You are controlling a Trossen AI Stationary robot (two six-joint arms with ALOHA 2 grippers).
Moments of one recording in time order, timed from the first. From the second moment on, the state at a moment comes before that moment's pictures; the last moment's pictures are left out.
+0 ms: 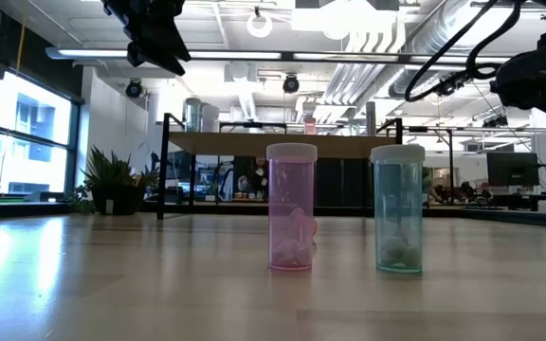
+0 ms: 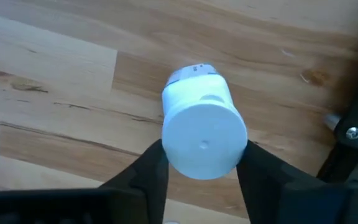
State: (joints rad) left arm 0.51 1.07 1.08 -0.76 0.02 -0.15; right arm 0.43 1.16 0.73 -1.05 -0.01 1.72
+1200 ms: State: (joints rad) left arm 0.51 1.07 1.08 -0.76 0.01 -0.10; right arm 0.42 1.16 0.88 -1.12 0.05 1.59
